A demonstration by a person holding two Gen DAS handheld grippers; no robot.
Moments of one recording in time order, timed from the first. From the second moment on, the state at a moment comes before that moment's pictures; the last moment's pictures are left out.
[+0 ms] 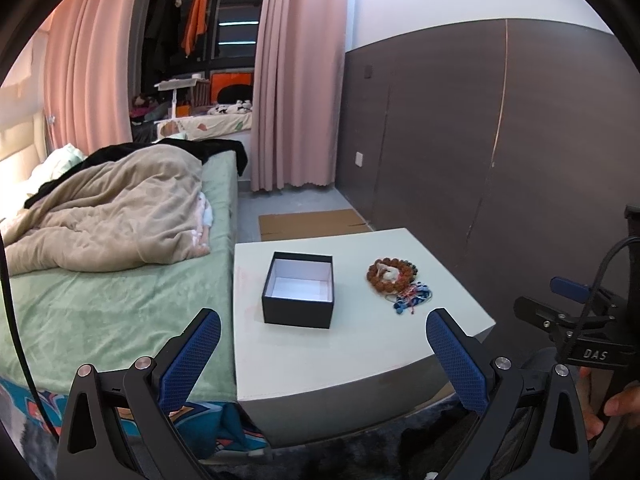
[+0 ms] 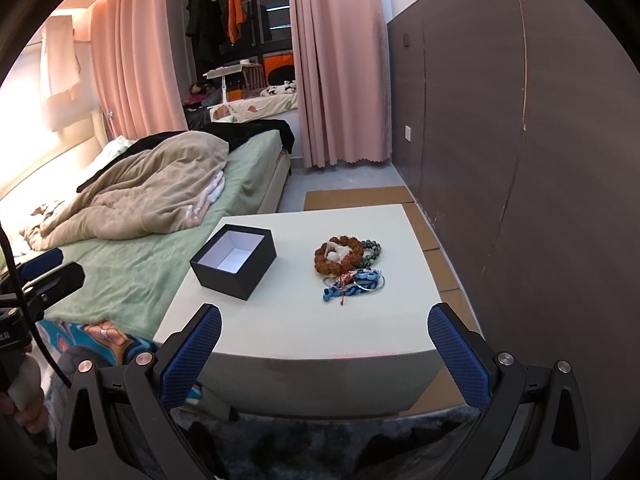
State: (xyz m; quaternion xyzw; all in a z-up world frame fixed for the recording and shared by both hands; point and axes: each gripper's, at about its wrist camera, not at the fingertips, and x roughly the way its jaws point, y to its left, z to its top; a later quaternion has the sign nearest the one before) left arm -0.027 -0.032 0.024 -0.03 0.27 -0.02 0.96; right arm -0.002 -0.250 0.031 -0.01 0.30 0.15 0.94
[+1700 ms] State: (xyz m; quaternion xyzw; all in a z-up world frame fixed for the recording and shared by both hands) left arm -0.006 -0.040 0.018 -0.04 0.26 -0.06 0.96; right arm 0.008 -0.272 0.032 0.01 0.29 0.12 0.95
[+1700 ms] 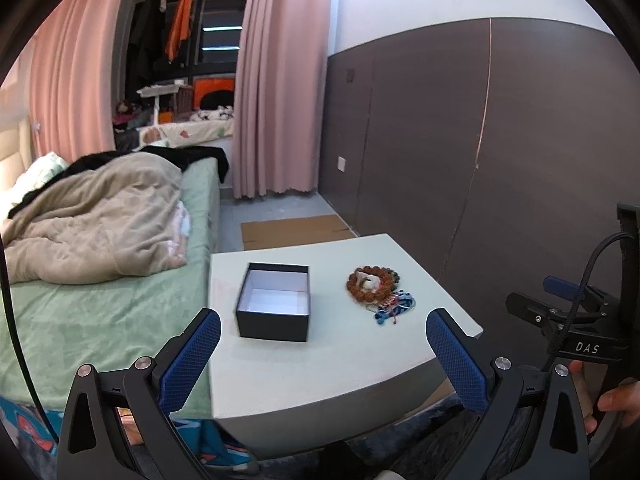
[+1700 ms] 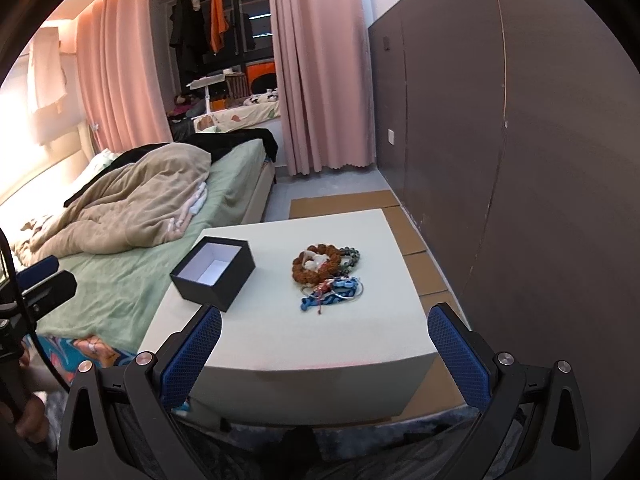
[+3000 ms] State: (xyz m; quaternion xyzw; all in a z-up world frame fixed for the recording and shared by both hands) left arm 0.227 -0.155 -0.080 -0.03 0.44 -0.18 0.88; right arm 0.153 -0.367 -0.054 0.15 0.40 0.12 0.90
